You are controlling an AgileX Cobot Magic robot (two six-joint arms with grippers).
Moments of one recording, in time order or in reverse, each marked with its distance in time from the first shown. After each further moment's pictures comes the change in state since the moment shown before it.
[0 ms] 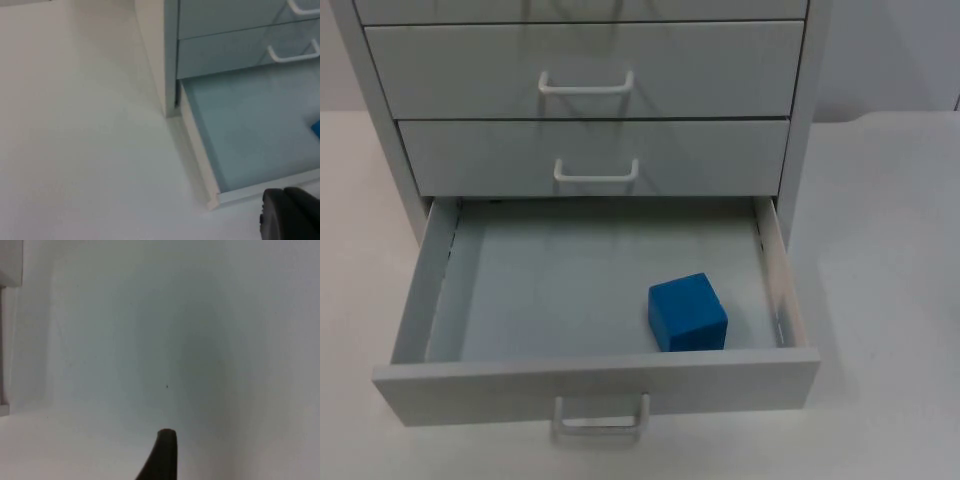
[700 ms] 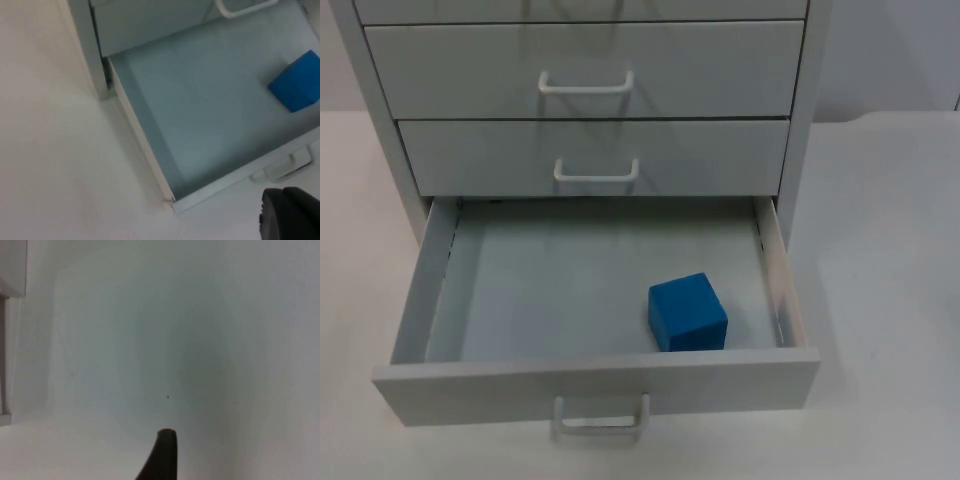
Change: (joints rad) right arm 0.000 0.000 0.000 -0.004 -0.024 0.000; left arm -0.081 0.361 0.000 -0.222 -0.140 0.258
